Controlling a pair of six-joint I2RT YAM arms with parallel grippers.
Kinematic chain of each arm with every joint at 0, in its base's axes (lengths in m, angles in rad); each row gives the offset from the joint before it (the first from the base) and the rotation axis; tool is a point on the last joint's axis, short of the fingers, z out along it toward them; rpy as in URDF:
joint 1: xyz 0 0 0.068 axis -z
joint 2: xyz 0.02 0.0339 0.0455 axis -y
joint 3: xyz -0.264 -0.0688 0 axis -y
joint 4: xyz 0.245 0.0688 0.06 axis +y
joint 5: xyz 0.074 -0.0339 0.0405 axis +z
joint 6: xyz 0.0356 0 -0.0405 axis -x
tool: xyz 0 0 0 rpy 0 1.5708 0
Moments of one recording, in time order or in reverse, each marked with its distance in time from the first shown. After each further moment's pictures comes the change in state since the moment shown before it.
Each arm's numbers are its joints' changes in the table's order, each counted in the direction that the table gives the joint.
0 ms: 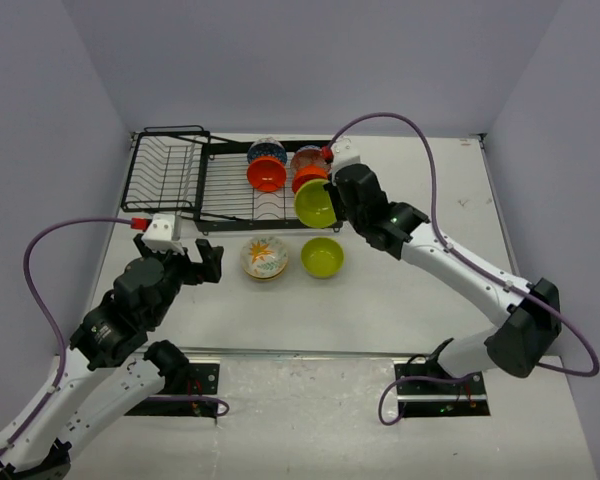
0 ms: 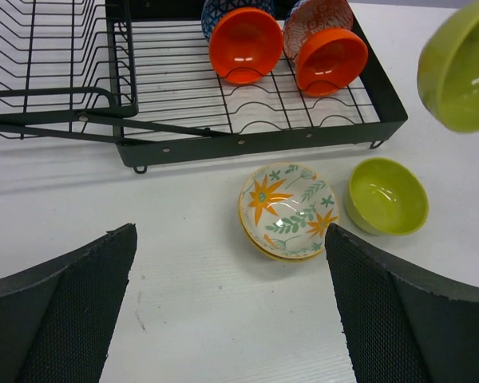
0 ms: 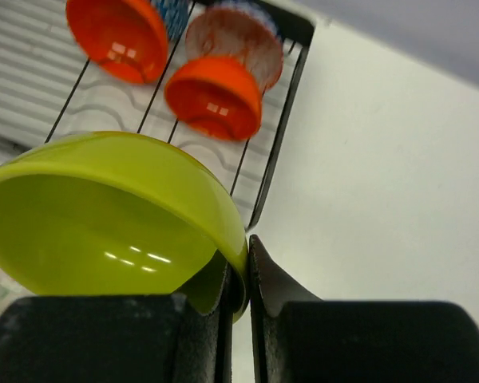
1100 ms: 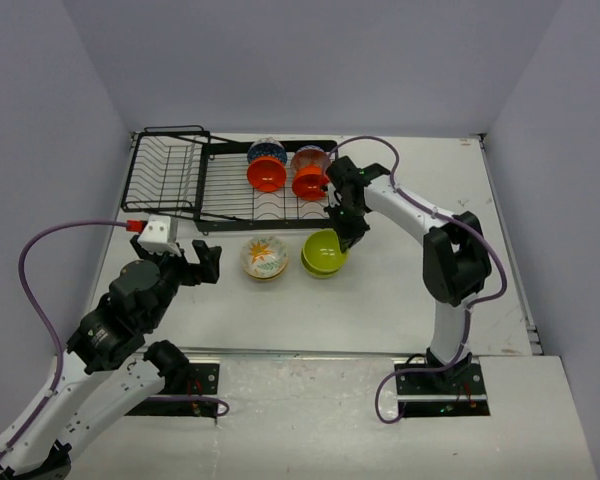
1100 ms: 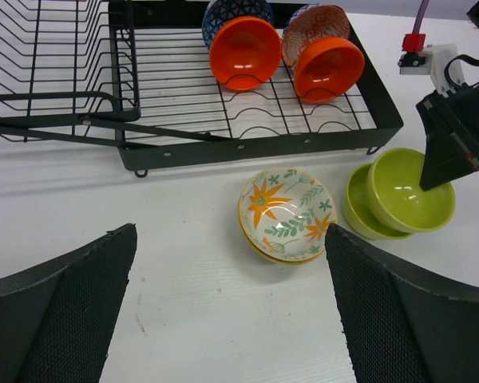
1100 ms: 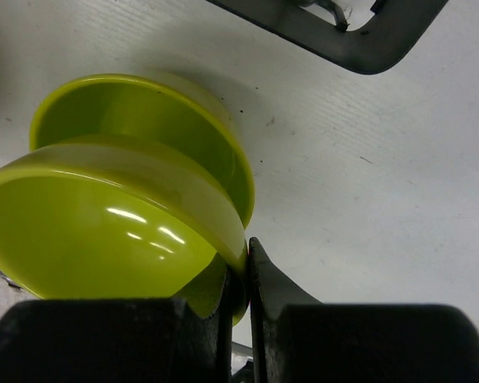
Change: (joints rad) left arm 0.000 0.025 -0.001 0.000 0.004 0.000; right arm 0.220 -0.513 0.346 0.750 0.575 -0.119
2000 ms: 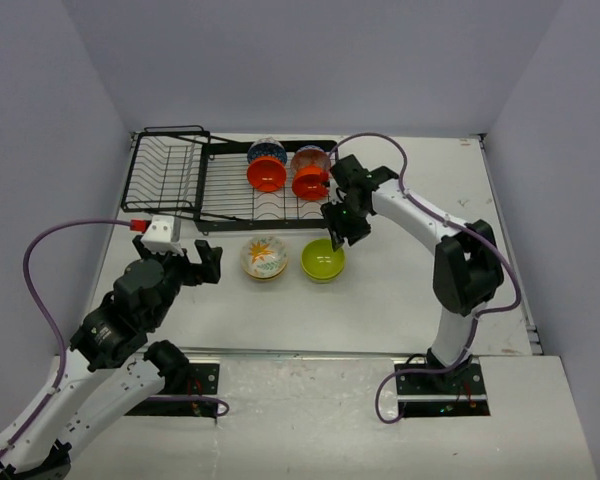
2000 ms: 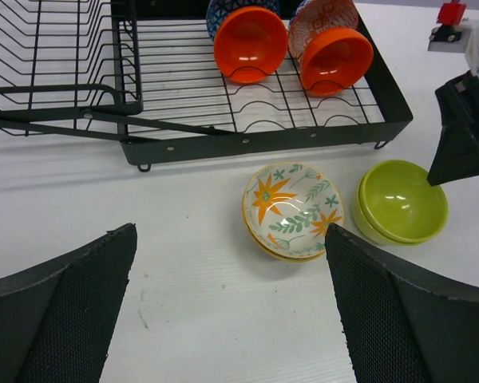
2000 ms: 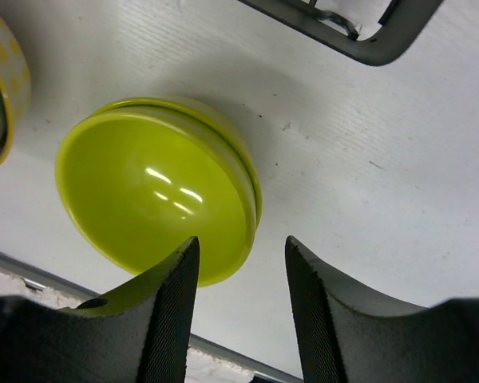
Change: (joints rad) left arm 0.000 -0.013 -0.011 0.000 0.008 0.000; right arm 0.004 0.066 -0.080 -0.084 0.039 -0.010
